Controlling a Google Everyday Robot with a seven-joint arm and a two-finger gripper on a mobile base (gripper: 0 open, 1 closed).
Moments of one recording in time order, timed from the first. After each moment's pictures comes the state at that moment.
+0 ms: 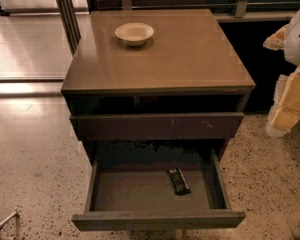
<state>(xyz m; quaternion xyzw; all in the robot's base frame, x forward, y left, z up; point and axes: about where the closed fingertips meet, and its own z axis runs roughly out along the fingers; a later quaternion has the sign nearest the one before) 0.438 -0.217 0.976 -0.60 0.78 -0.03 0.16</state>
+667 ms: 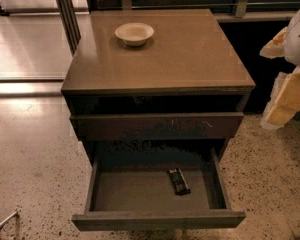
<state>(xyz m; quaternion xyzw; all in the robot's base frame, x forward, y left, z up) 0.438 -0.217 0.976 -0.60 0.78 -0.03 0.16</state>
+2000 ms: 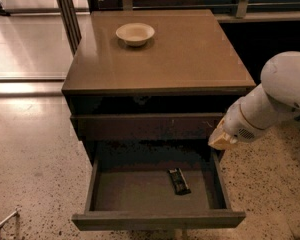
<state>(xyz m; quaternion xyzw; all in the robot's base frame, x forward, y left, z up) 0.482 -0.183 0.756 -0.56 0.81 0.07 0.18</state>
